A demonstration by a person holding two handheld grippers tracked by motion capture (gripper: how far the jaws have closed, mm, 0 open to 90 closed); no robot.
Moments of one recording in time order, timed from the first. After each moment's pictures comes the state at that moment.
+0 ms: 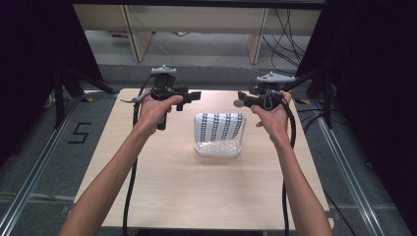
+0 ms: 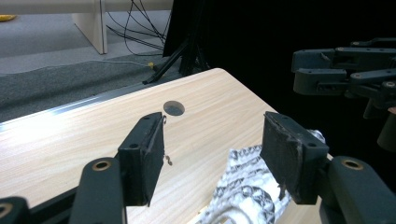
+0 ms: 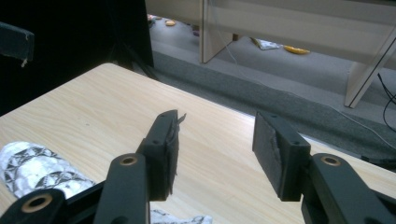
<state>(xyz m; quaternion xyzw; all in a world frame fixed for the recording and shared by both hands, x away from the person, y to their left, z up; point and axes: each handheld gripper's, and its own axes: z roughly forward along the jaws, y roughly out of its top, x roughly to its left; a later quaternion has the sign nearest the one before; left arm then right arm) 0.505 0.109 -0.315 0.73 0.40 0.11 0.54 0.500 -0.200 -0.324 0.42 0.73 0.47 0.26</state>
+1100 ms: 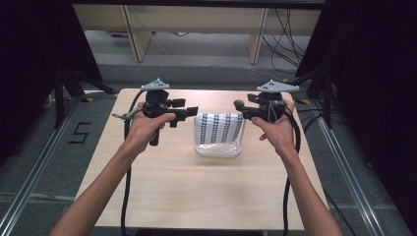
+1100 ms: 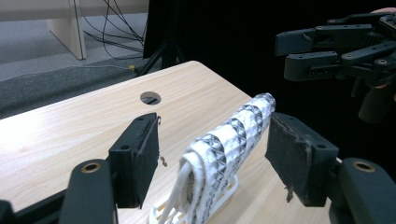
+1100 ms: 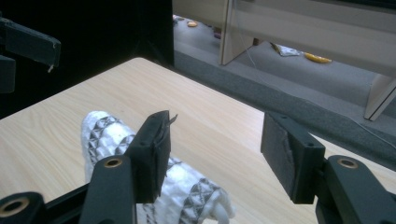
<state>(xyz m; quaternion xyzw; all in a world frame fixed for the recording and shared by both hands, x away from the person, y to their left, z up) 0.456 0.121 -0.321 0.74 0.36 0.09 0.56 0.455 -0.197 -0.314 0.38 0.76 0.48 0.24</state>
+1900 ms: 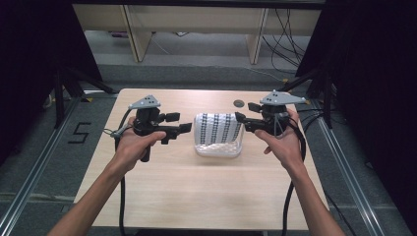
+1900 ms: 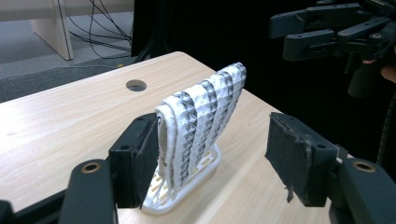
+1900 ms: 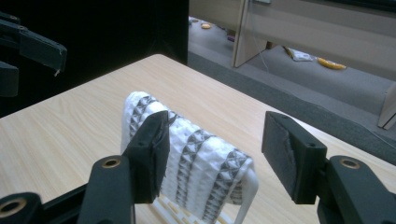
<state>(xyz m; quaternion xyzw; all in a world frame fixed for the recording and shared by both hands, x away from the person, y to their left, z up) 0.414 0.138 -0.333 0.75 0.34 0.09 0.56 0.420 -0.200 -0.315 0.35 0.77 0.49 0.23</state>
